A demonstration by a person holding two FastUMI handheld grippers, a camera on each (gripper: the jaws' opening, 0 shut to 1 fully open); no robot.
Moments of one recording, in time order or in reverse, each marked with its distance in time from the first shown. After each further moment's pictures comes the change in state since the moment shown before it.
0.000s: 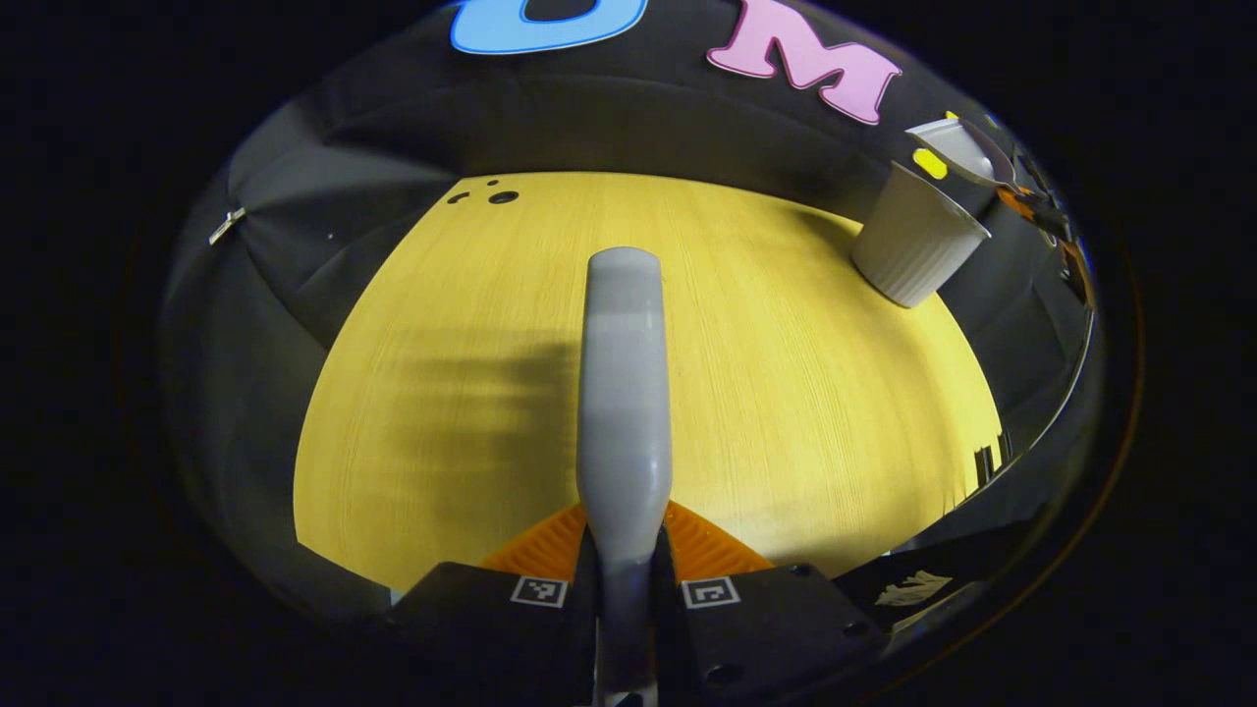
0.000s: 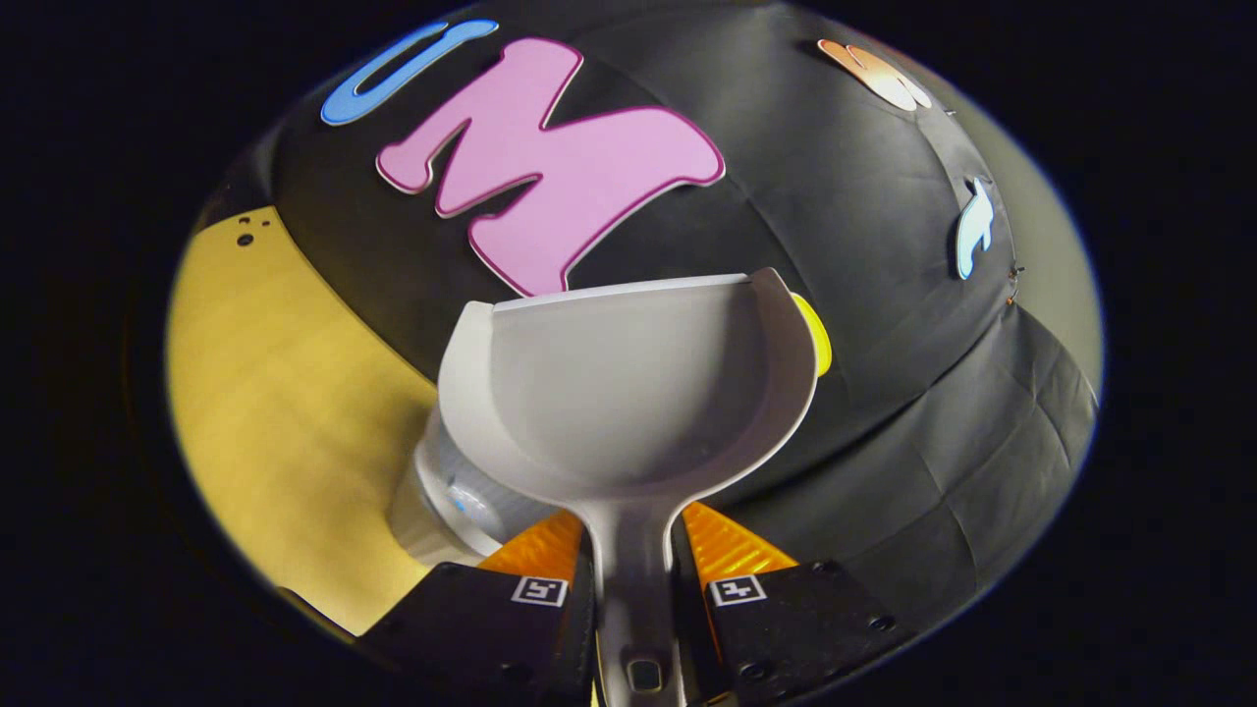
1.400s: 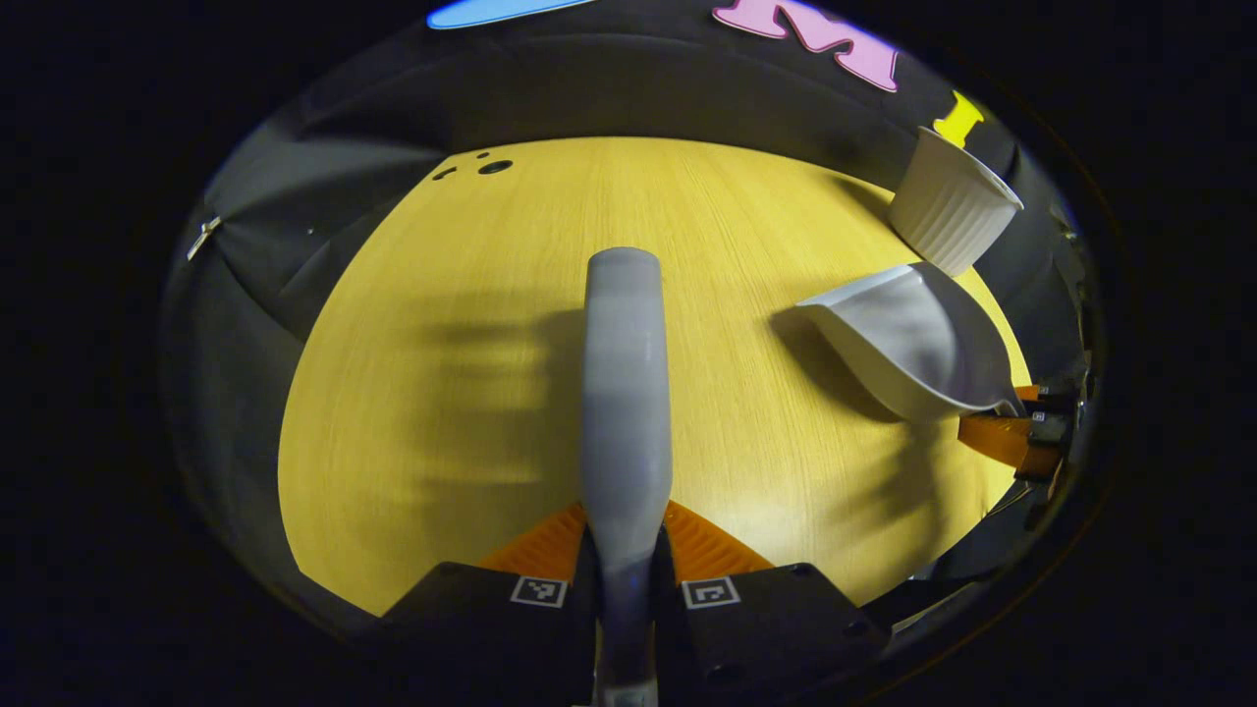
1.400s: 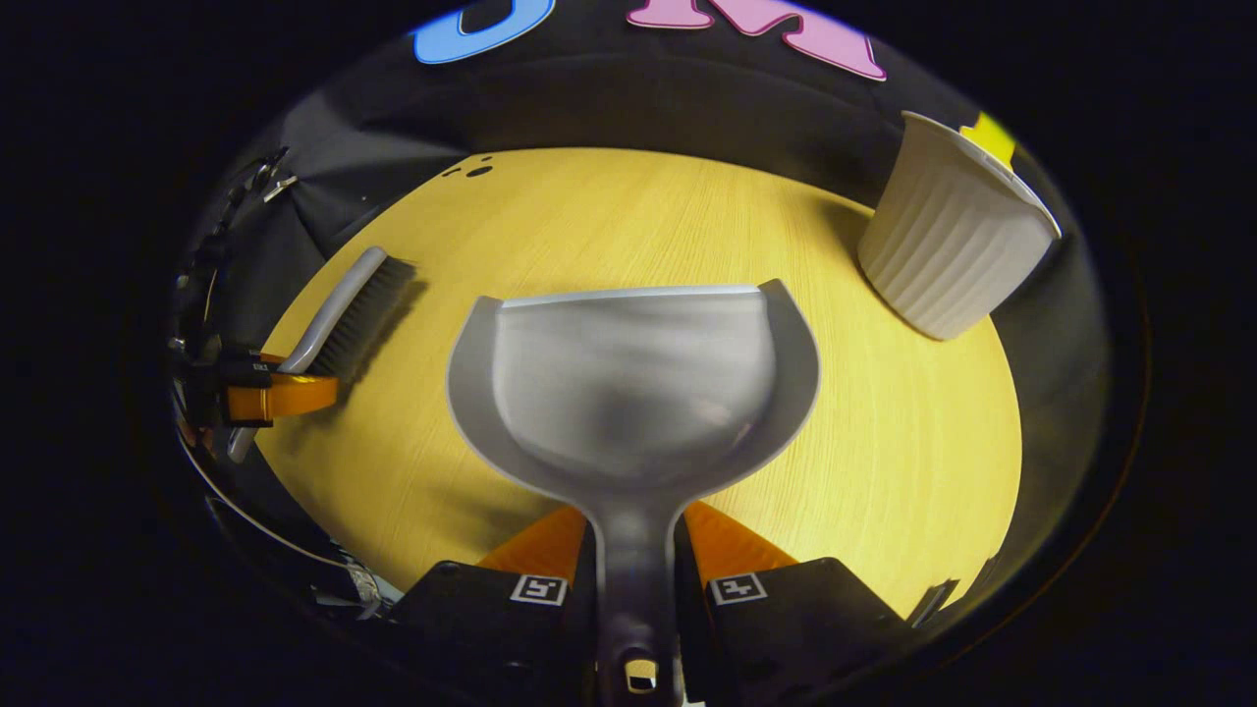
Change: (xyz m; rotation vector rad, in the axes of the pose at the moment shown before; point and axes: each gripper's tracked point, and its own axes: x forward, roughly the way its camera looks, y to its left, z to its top) left arm 0.080 0.020 -0.001 0.083 0.111 0.030; right arm -0.013 0.050 0.081 0.398 0.547 0.769
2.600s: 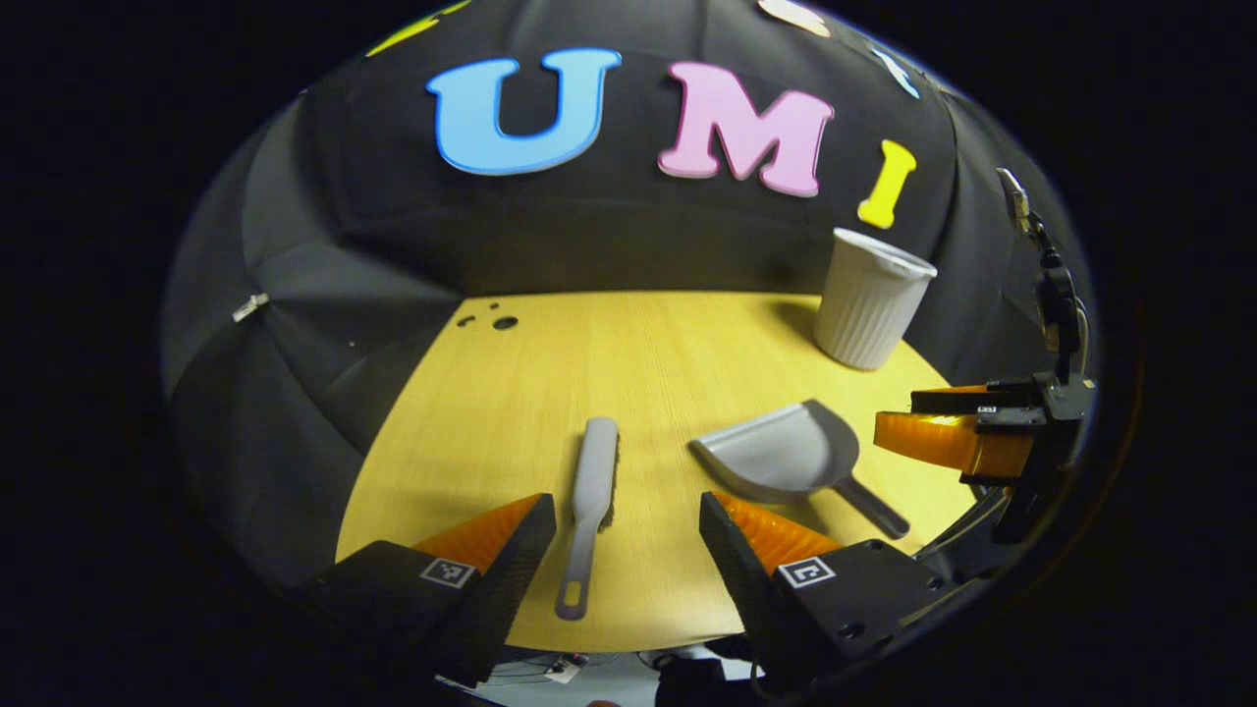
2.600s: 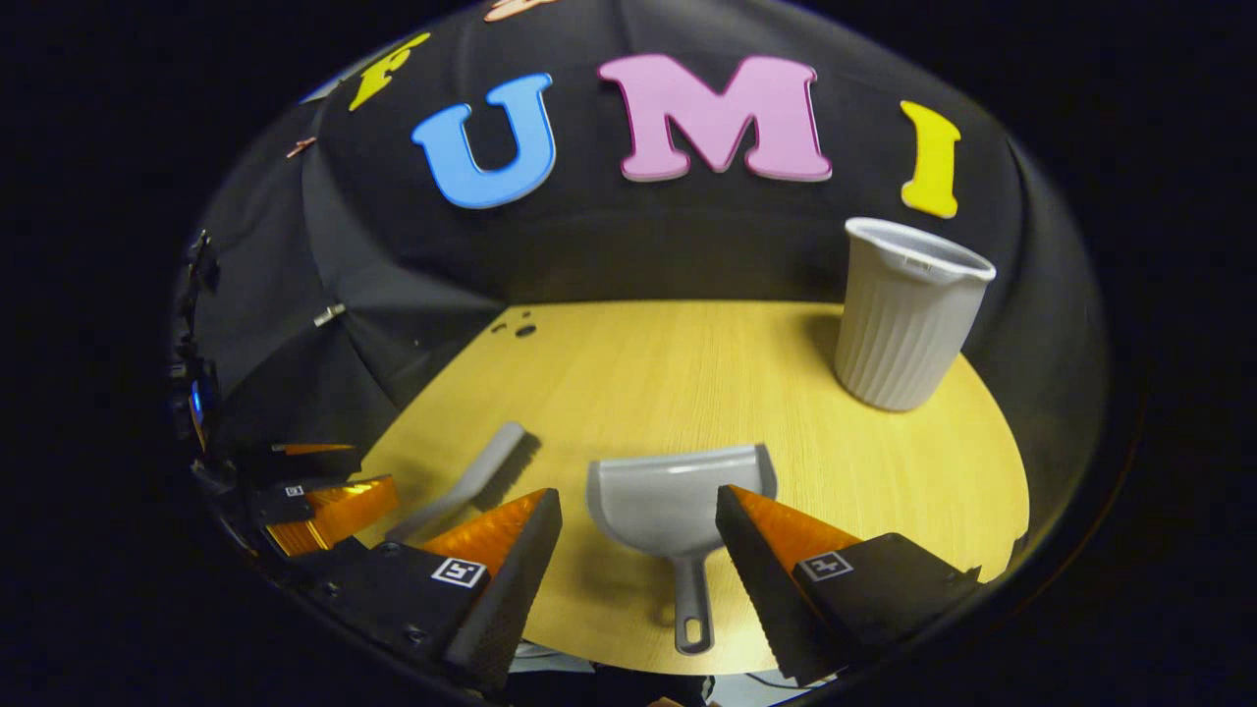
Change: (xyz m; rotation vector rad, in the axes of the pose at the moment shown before) left arm -0.198 -0.029 0.040 -0.016 -0.557 0.042; right arm -0.166 0.018 0.118 0.118 -0.529 0.083
